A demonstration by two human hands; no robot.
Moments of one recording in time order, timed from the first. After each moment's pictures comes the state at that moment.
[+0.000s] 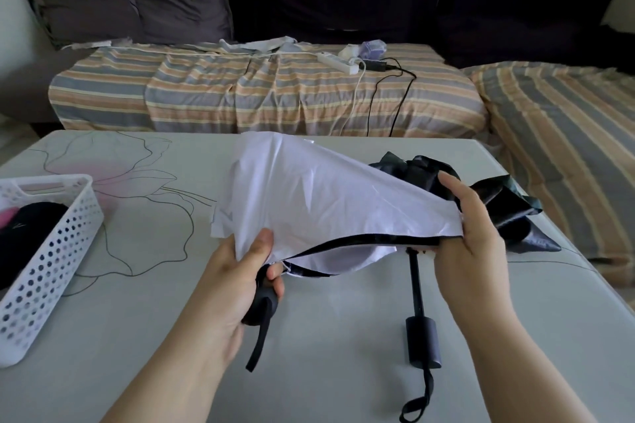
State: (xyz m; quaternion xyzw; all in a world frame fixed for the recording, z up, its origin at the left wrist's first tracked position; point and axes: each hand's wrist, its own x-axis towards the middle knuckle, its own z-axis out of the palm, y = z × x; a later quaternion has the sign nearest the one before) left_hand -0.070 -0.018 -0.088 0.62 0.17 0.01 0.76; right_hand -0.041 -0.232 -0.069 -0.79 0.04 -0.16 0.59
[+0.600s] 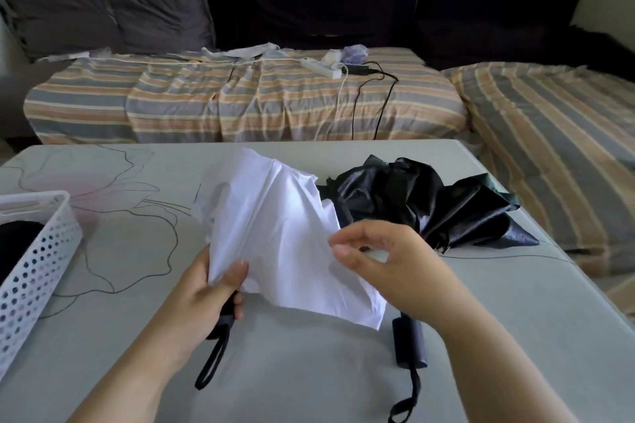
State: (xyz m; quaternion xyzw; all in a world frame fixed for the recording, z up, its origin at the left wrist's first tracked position) left_hand -0.065 0.015 -0.112 0.75 0.10 0.00 0.66; right_hand -0.039 -0.218 -0.065 -0.87 -0.13 0.04 0.48
